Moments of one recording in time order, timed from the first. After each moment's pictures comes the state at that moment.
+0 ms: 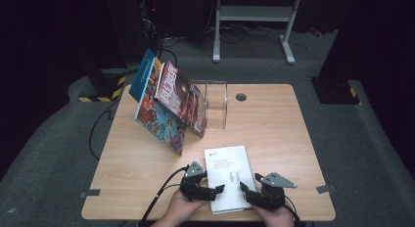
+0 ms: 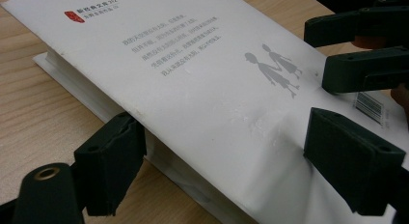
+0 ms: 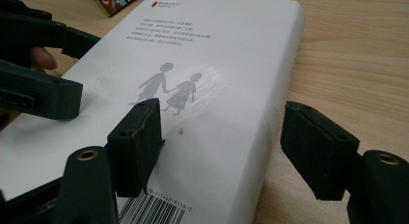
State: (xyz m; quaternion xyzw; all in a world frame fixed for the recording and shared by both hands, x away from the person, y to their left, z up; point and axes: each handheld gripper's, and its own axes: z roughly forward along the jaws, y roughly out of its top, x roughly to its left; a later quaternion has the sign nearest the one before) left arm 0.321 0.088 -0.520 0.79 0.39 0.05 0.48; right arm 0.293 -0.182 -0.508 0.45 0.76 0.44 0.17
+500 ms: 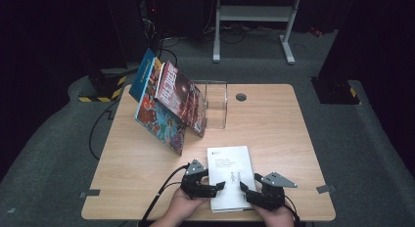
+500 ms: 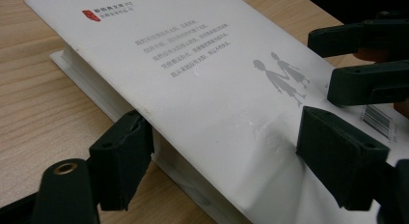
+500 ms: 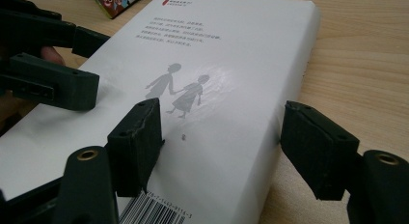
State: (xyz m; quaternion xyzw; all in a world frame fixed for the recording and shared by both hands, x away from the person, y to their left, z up) left arm 0.326 0.087 -0.519 0.78 0.40 0.05 0.48; right arm 0.294 -0.183 -0.510 0.45 0.76 0.44 0.16
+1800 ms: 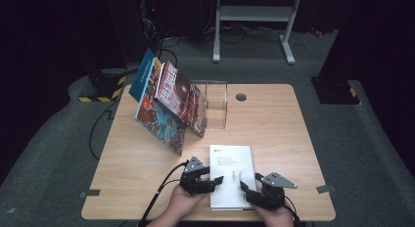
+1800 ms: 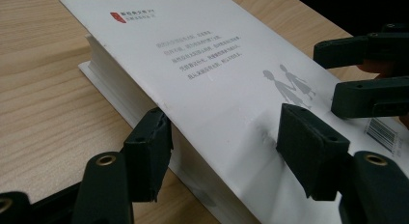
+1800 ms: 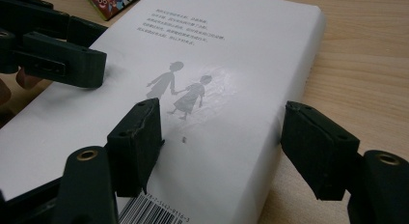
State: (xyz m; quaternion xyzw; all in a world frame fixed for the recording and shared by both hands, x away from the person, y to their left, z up) left arm 0.334 0.088 -0.512 0.78 0.39 0.06 0.48; right arm 0.293 -0.182 -0.509 0.45 0.76 0.44 0.17
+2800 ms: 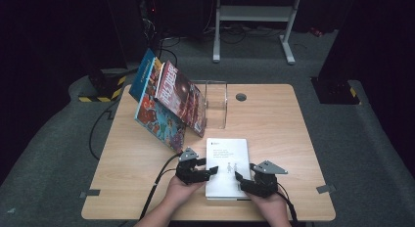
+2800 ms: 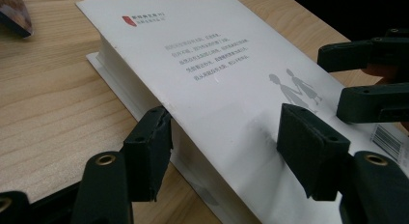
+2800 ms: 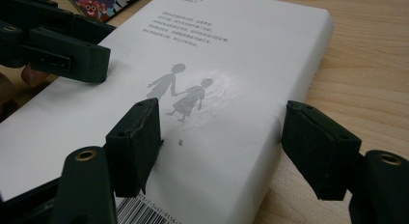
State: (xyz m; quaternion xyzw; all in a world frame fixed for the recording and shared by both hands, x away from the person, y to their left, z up) left arm 0.364 0.107 -0.518 0.76 0.41 0.05 0.49; right arm 0.327 -0.167 -0.506 0.45 0.77 0.43 0.17
